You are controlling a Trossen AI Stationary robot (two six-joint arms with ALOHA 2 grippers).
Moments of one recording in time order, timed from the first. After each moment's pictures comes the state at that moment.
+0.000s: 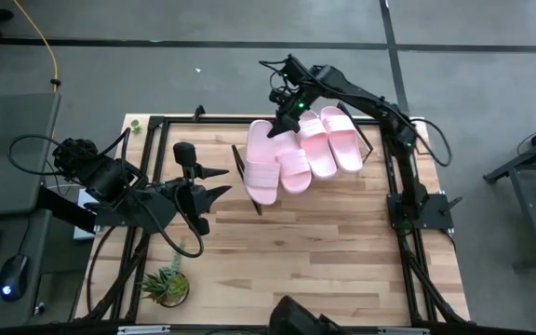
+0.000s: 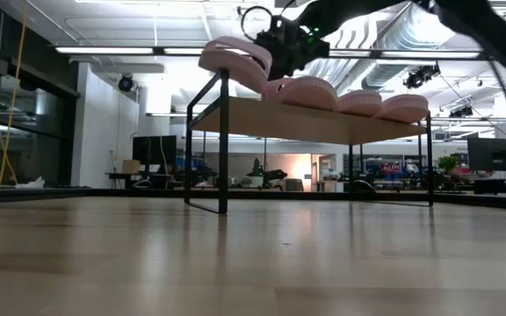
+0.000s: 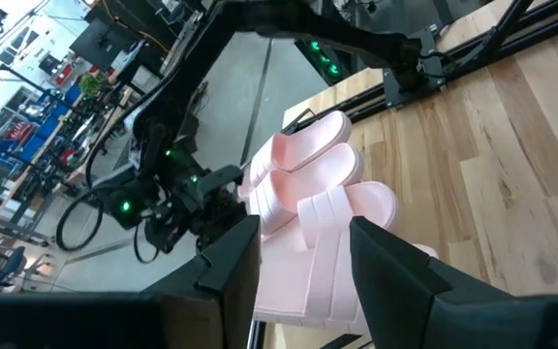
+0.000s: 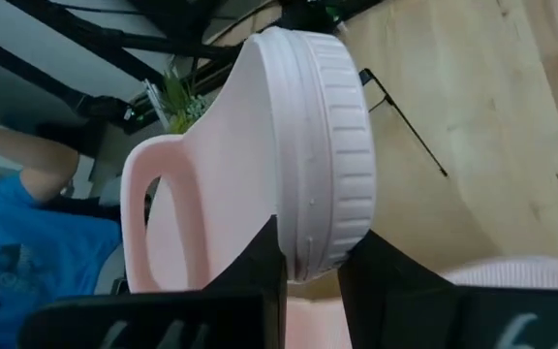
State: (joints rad) left arm -0.46 1.44 1.86 -1.08 -0.96 0.18; right arm -0.61 2.10 2.11 -1.08 -0.95 -0.21
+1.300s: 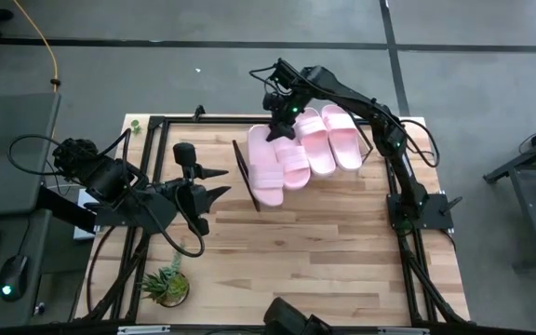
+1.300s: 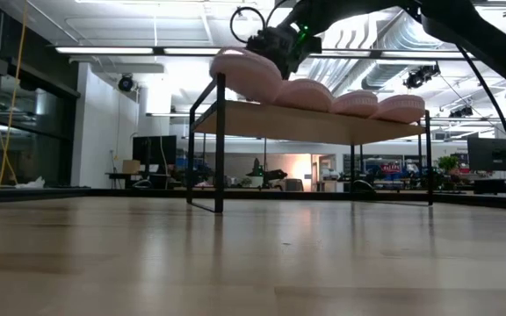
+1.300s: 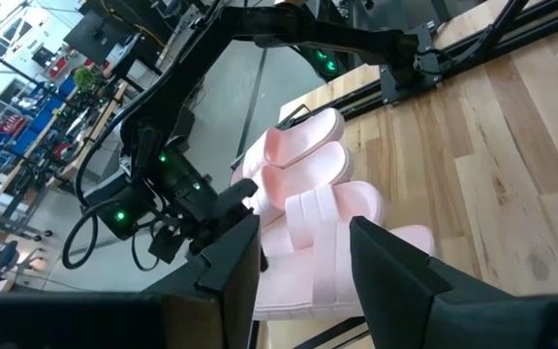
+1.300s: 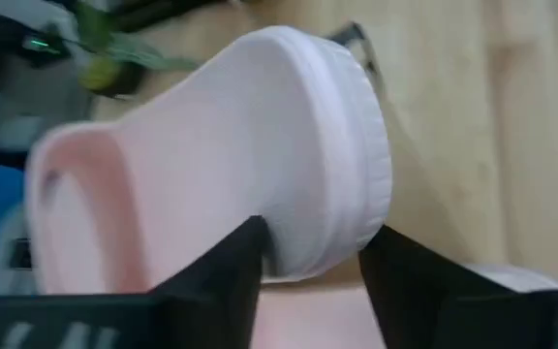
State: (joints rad) left arm -0.46 1.44 1.86 -1.10 -0.95 0.15; right arm -0.59 2.20 2.28 -1.23 -0.74 -0.38
